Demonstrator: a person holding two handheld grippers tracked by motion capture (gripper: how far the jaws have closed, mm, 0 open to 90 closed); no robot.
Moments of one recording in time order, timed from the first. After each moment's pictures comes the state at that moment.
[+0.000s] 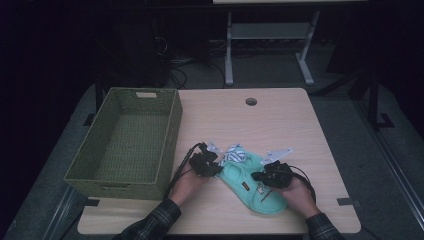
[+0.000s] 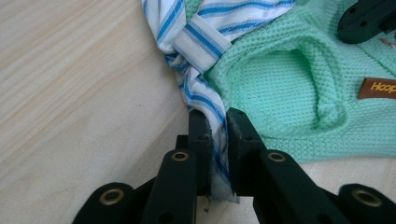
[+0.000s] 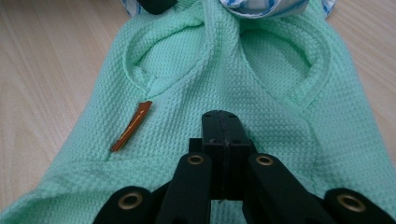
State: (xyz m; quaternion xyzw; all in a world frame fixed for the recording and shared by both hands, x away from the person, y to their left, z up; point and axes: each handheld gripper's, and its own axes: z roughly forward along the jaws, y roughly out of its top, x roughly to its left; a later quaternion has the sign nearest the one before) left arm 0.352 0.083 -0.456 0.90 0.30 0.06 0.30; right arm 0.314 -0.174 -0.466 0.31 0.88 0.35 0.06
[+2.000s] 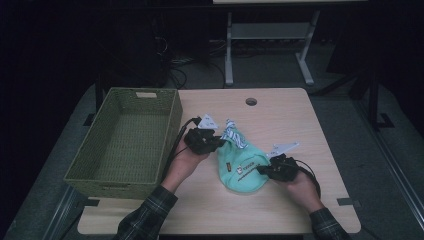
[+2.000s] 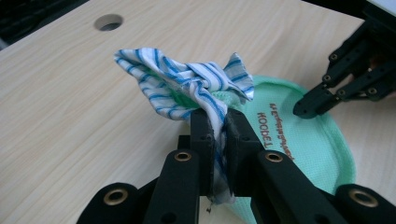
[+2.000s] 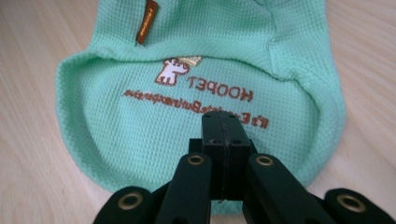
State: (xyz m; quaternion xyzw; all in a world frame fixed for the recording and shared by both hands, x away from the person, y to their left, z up) left arm 0.364 0.084 -0.371 0.88 0.24 0.12 0.40; right arm 0.326 -0.192 -0.457 0.33 0.87 0.35 0.08
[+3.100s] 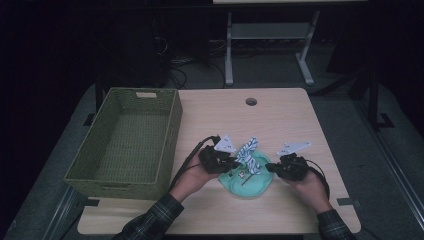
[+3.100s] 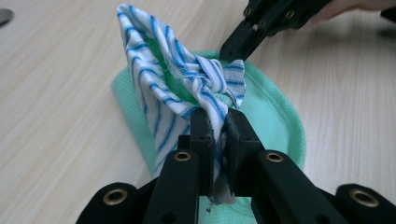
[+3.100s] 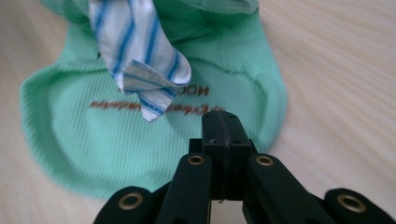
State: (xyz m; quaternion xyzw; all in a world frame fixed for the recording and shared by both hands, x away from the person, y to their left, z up) left arm 0.331 0.051 -0.401 0.91 0.14 0.07 0.38; right arm 0.322 -0.216 -0.451 0.35 0.86 0.35 0.09
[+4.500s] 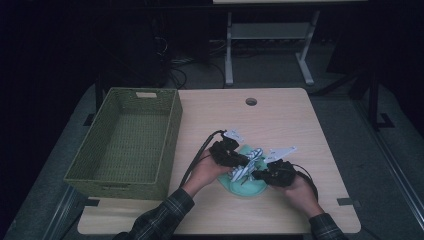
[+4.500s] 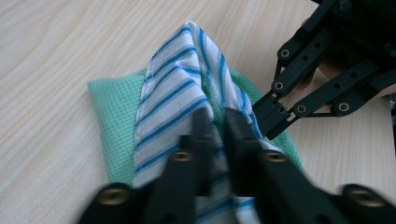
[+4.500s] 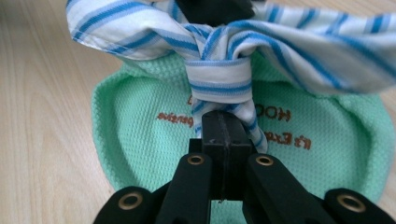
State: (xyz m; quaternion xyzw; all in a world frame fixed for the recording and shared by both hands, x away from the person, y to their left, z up) left arm 0.366 0.028 -0.417 0.89 0.22 -0.02 0.39; right arm 0.315 -0.180 -0.457 0.30 0.88 0.38 0.05
